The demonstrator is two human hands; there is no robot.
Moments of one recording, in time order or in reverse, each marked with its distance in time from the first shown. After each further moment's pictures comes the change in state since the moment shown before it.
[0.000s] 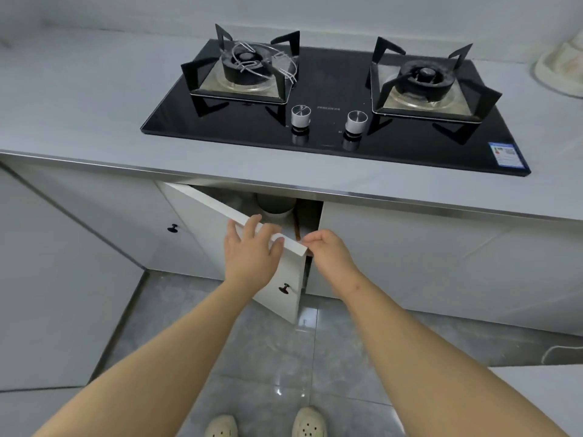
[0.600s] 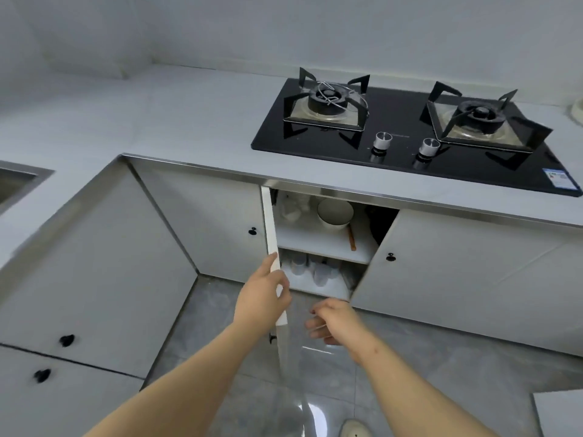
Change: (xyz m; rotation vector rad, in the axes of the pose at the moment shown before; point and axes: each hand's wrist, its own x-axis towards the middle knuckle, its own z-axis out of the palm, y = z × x) left_hand -0.104 -0.161 -0.071 -0.151 0.034 0.082; right_hand -0.124 0.004 0.158 -0.054 -0.218 0.259
